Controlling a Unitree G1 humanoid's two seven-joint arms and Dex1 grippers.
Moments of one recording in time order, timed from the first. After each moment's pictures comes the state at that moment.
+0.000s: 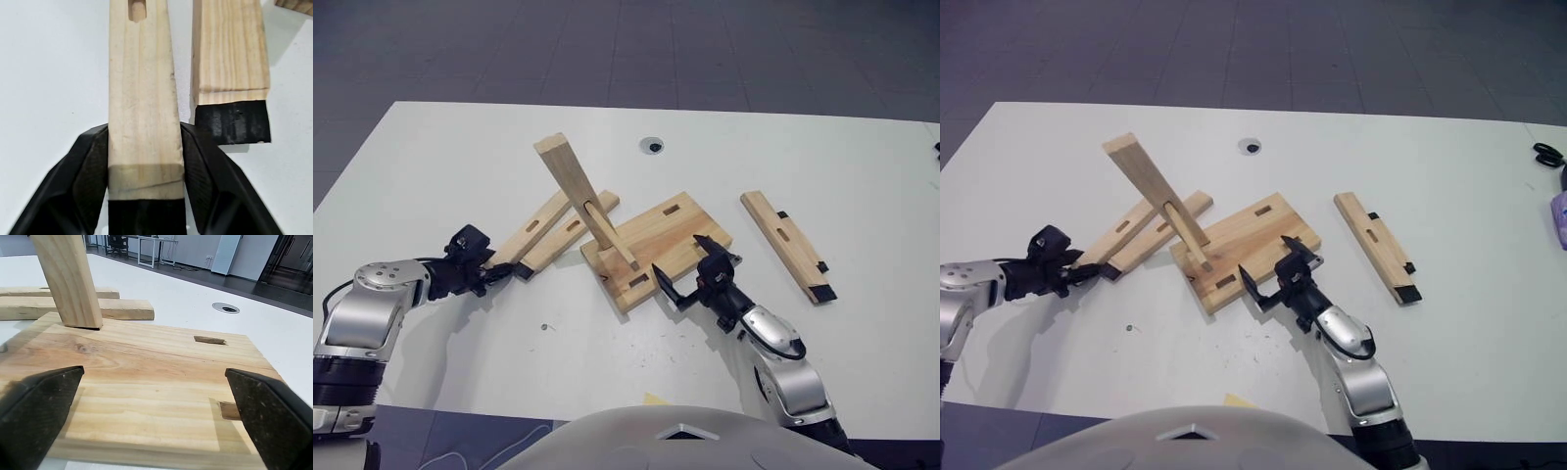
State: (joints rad) left arm 0.01 0.84 0.05 -0.06 -0.29 0.64 -0.72; right arm 0.24 -0.25 0.22 -0.31 0.05 0.15 0.37
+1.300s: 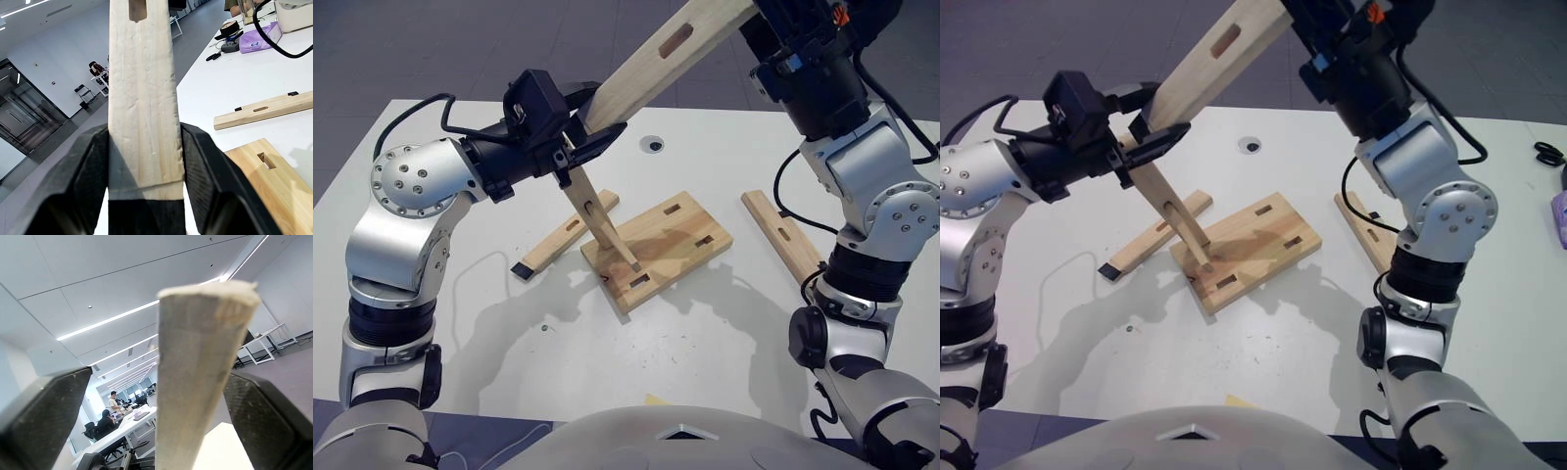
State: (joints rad) left arm -0.49 0.67 -0.02 -0.50 -0.38 0.49 -0.69; right arm -0.68 -0.29 -0.25 -0.22 1.51 0.74 0.12
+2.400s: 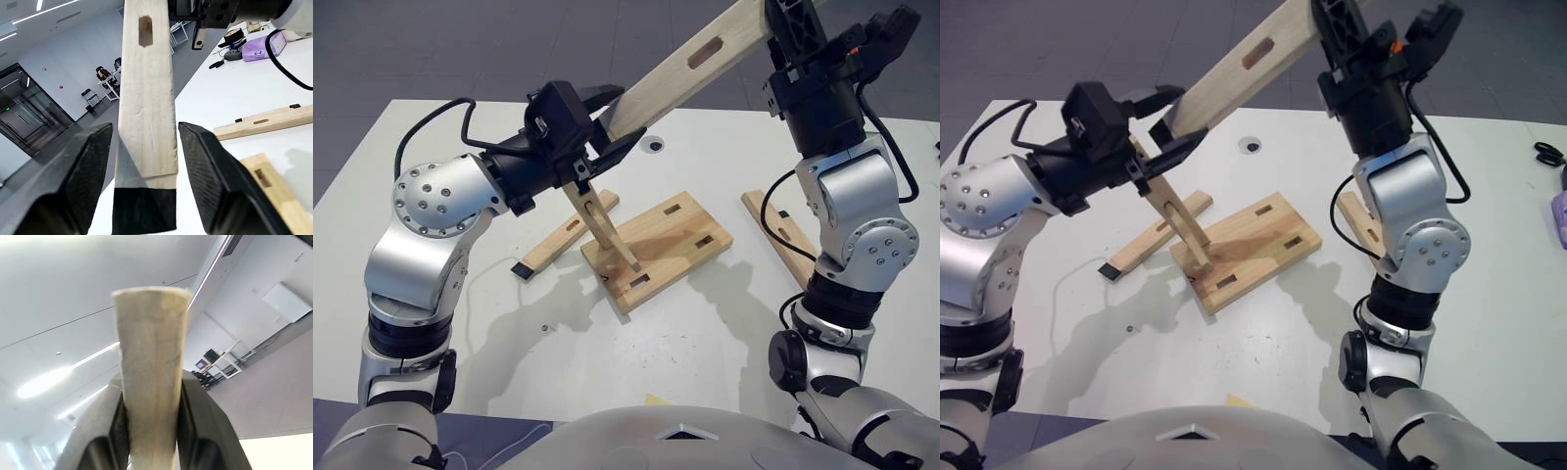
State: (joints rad) left arm -0.47 0.59 0.00 -0.63 -0.41 0.61 -0.60; right arm -0.55 -0.18 -0.28 -0.33 1.52 0.55 -0.11
